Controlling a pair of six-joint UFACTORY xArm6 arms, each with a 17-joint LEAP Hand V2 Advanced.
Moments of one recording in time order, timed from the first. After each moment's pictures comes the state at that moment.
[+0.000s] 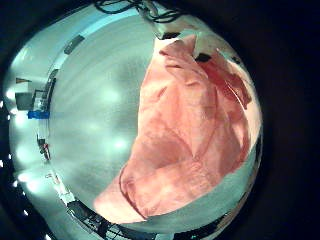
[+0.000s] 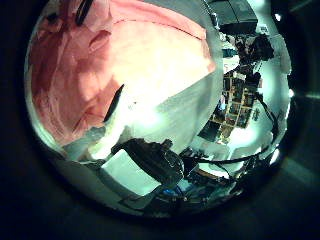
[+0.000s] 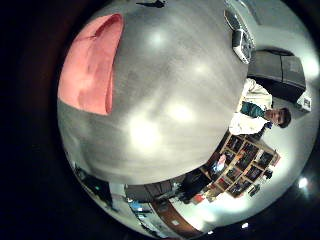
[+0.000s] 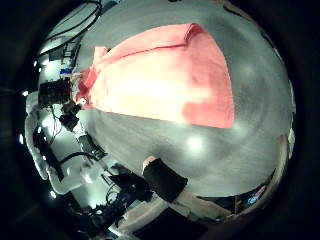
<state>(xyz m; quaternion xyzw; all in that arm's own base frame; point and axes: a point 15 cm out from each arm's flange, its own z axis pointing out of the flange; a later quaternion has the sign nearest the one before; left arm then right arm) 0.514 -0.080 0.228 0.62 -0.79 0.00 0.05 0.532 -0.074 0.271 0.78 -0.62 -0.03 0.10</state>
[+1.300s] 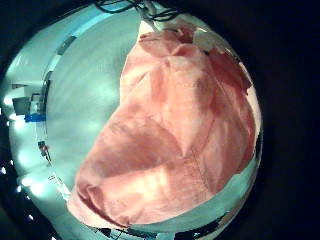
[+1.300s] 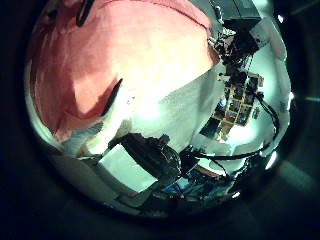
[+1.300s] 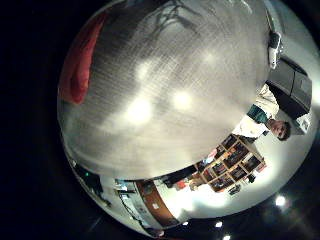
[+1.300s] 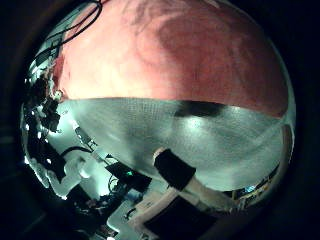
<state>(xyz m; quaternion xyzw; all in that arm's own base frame) 0.506 -0.085 0.205 0.61 -0.79 -0.03 0.06 0.517 -0.066 0.167 0.79 -0.57 -0.09 0.22</state>
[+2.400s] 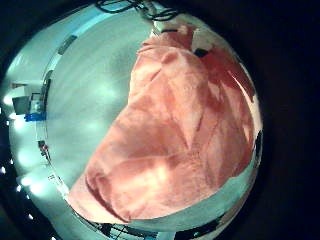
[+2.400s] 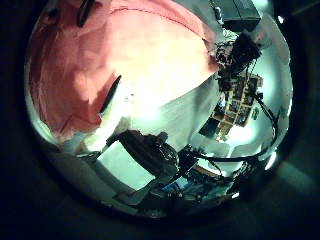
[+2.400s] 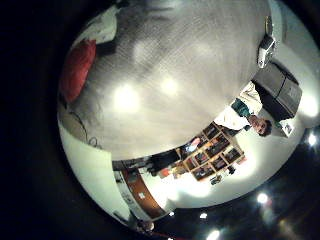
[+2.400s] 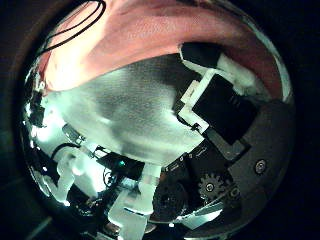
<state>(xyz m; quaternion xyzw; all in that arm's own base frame) 0.500 -0.081 0.206 0.61 -0.79 -0.03 0.07 0.497 -0.058 0.212 0.78 -0.55 -0.06 0.29</state>
